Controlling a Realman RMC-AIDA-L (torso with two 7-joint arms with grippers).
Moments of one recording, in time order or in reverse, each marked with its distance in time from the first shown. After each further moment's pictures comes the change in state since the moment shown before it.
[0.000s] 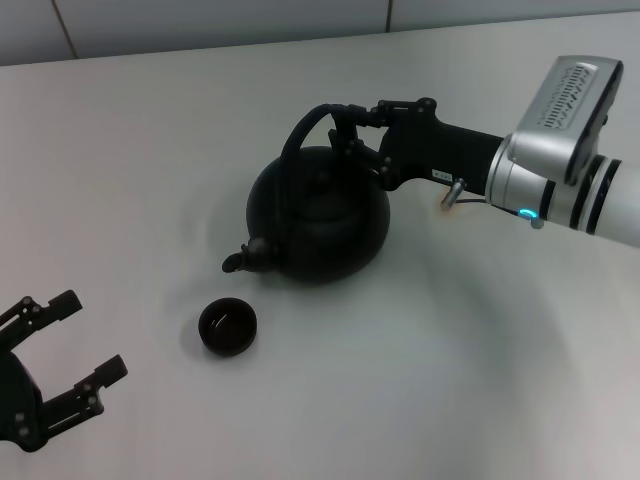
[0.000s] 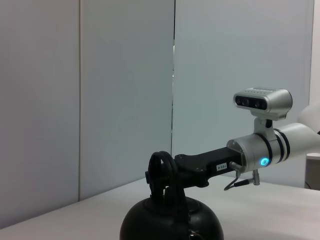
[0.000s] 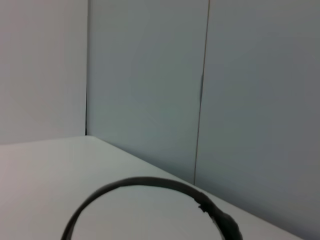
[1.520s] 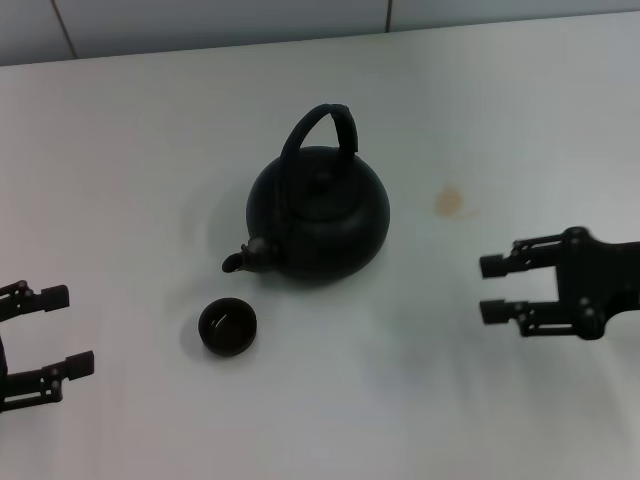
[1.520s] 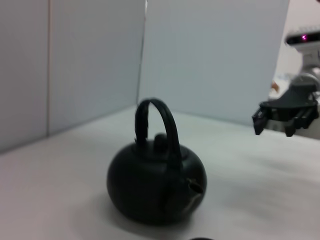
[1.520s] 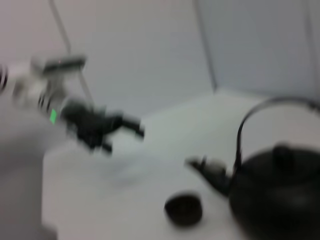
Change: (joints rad) left arm -0.161 0.134 0.007 0.078 0.214 -0.016 -0.289; right arm -0.292 -0.123 -0.022 -0.487 -0.432 -0.666 0.585
